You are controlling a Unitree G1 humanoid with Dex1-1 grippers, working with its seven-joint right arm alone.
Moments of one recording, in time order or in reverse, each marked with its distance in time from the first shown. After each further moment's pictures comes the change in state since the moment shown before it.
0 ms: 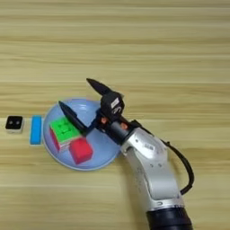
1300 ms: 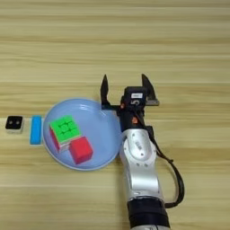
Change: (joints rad) arm -0.096 0.220 -0.206 0.286 -0.307 -0.260 -0.703
